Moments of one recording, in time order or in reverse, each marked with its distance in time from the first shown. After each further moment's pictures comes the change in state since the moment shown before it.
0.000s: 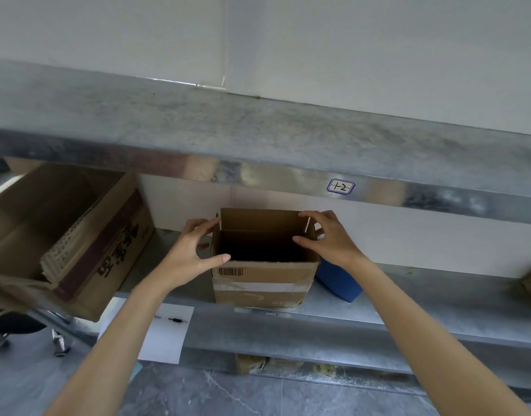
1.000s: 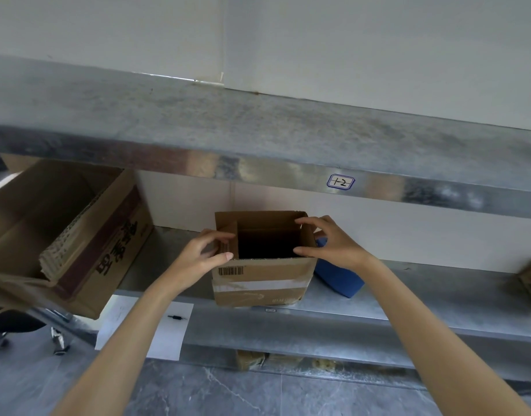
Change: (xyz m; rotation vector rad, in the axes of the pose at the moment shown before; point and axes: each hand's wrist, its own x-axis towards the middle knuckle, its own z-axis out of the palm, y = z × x) left_hand -0.003 0.000 0.018 -0.215 -0.093 -0.031; right_hand -0.016 0.003 -0.007 0.113 -0.201 0.029
